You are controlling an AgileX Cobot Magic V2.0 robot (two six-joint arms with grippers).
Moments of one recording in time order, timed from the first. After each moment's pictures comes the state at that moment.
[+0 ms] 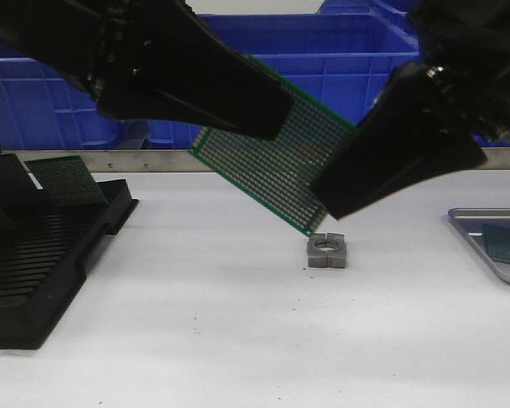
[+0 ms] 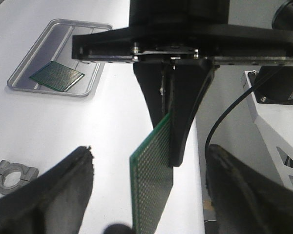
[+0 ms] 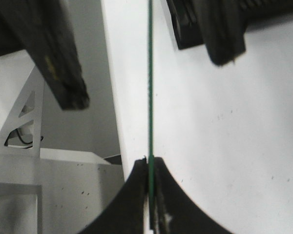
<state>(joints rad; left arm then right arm) -0.48 1.48 -0.92 -1.39 0.95 1.82 0.30 1.39 -0.80 1.04 0.96 -1.48</state>
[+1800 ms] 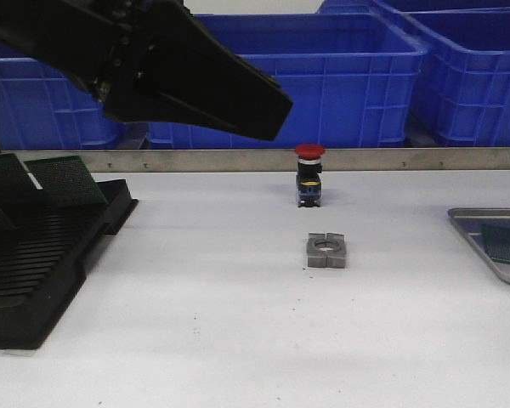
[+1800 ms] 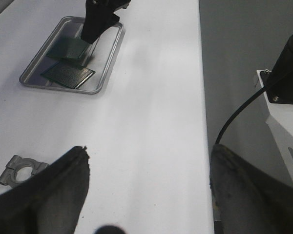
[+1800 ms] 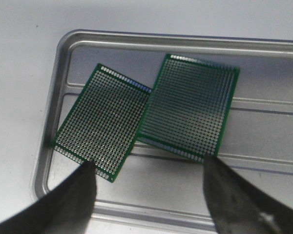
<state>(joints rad) -0.48 1.48 -0.92 -1.39 0.92 1.82 -0.32 1.57 -0.80 0.82 0.40 -0.98</state>
